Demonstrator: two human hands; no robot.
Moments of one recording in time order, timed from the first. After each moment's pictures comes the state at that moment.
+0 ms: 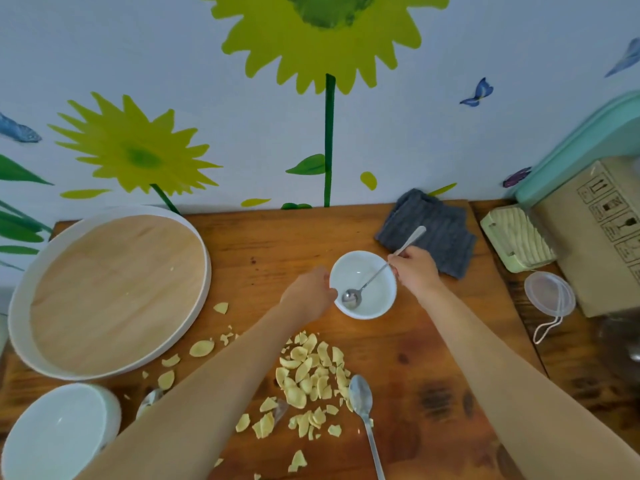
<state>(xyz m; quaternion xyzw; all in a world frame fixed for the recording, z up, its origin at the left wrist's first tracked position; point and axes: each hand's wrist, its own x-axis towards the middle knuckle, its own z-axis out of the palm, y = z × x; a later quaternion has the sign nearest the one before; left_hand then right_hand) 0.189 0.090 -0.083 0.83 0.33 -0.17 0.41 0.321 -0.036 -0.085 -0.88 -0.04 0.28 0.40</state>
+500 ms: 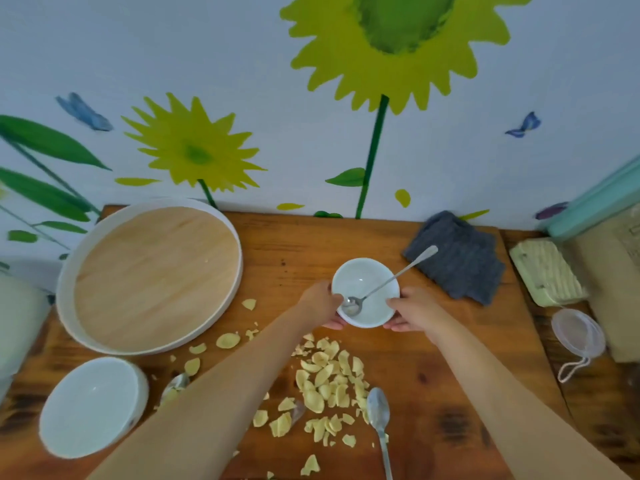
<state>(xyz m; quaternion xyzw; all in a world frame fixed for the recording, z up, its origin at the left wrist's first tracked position) 0.169 0.102 -0.083 0.62 0.45 -0.14 0.63 0.274 -0.020 -0.066 -0.83 -0.03 0.46 0.31</state>
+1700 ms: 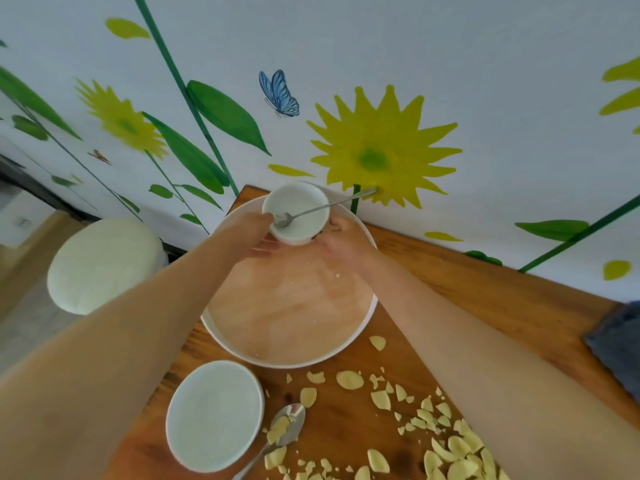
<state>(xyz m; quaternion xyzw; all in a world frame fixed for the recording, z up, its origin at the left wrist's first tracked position) 0.004 0.382 -0.076 0.50 0.63 0.10 0.59 0.135 0.294 -0.081 -0.73 -0.33 0.47 0.36</state>
